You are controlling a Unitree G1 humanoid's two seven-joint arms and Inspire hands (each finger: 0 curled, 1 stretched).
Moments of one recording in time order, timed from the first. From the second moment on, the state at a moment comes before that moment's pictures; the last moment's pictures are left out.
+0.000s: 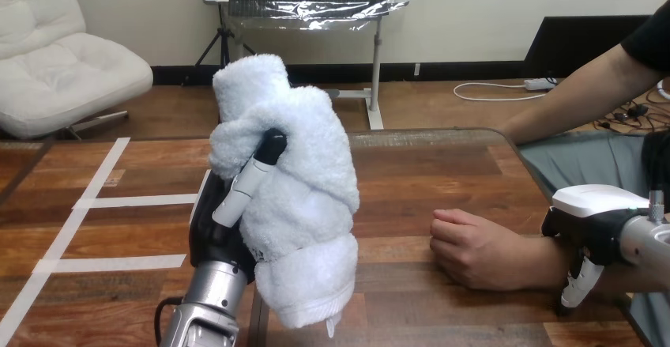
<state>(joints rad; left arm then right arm) -0.04 -0.06 0.02 0.10 -0.76 -0.02 -0.29 -0.36 -0.82 0.33 0.37 -0.76 0.00 0.51</state>
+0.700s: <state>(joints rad) -0.13 -0.06 0.06 0.29 -0.66 0.01 -0.22 -0.32 -0.82 0.29 0.33 -0.70 0.00 0.47</state>
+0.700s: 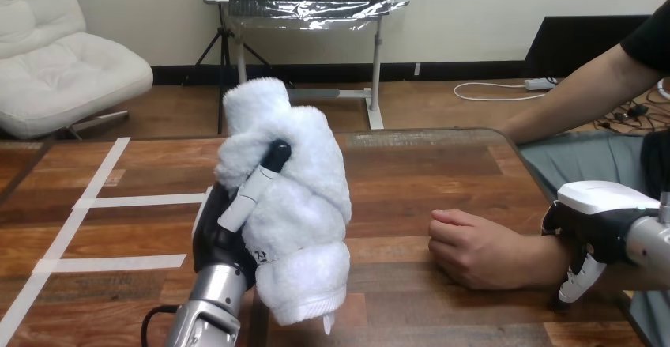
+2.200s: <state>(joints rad) -0.35 -0.10 0.12 0.55 -0.53 0.04 -0.19 -0.23 -0.83 0.11 0.02 -0.62 0.06 0.44</state>
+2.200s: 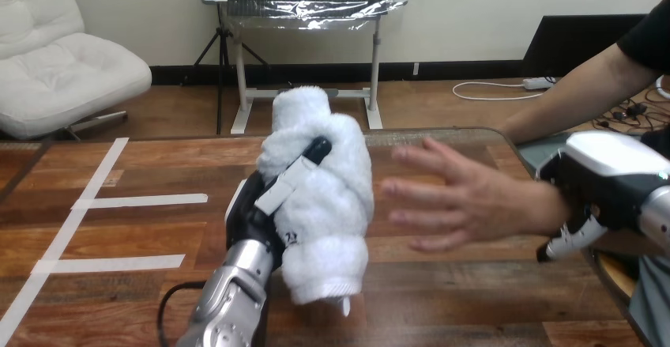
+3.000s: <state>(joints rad) -0.43 -0.14 0.14 0.64 -0.50 0.04 -0.19 -0.21 -0.83 0.05 -0.12 -0.60 0.09 0.43</state>
